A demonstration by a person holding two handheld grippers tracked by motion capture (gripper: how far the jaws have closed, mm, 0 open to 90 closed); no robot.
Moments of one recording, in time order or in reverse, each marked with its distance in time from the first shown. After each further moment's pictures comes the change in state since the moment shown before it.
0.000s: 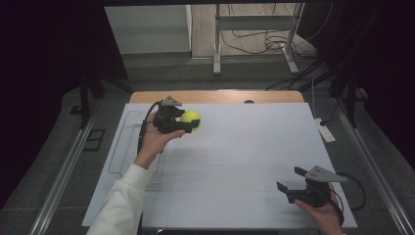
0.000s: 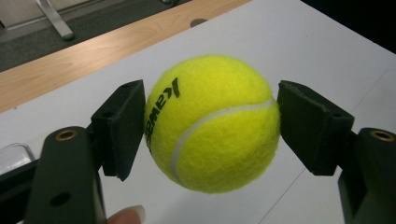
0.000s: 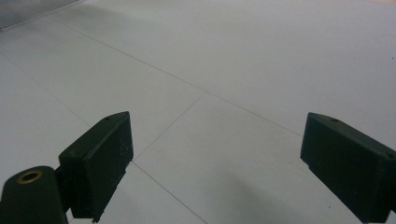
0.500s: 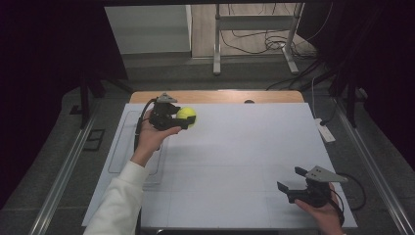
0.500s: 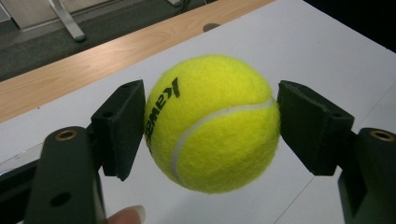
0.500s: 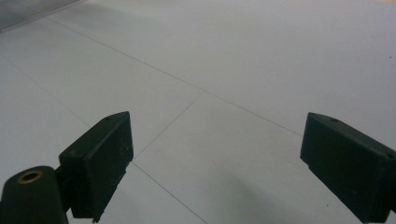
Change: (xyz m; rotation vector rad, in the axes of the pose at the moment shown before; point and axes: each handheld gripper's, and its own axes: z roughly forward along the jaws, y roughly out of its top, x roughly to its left) left arm 0.011 0.002 -0.007 -0.009 0.030 -0.017; right arm -0.001 0.000 -0.001 0.001 -0.003 0.002
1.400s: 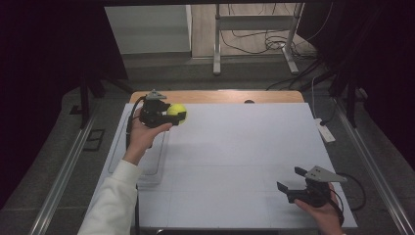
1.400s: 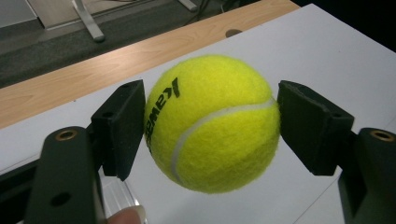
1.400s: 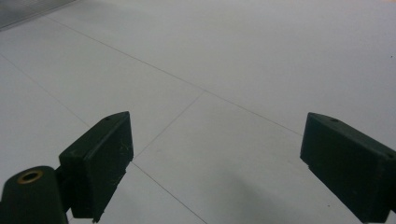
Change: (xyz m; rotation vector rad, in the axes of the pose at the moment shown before) left arm 0.021 -0.003 -0.015 -0.025 0.054 -0.046; right arm 0.000 0.000 0.001 0.001 0.000 0.000
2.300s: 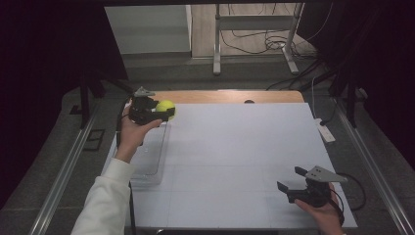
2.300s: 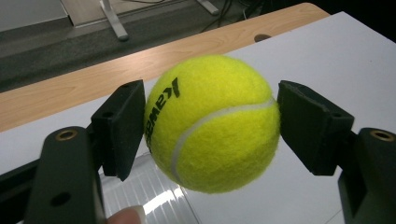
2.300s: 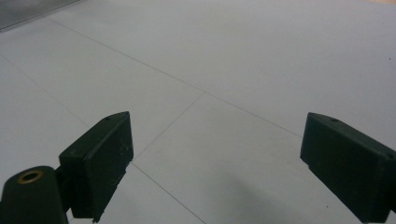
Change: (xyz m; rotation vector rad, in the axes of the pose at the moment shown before) left arm 0.024 -0.003 -0.013 -0.010 0.074 -0.044; right arm 0.000 0.000 -0.001 -0.004 0.000 -0.002
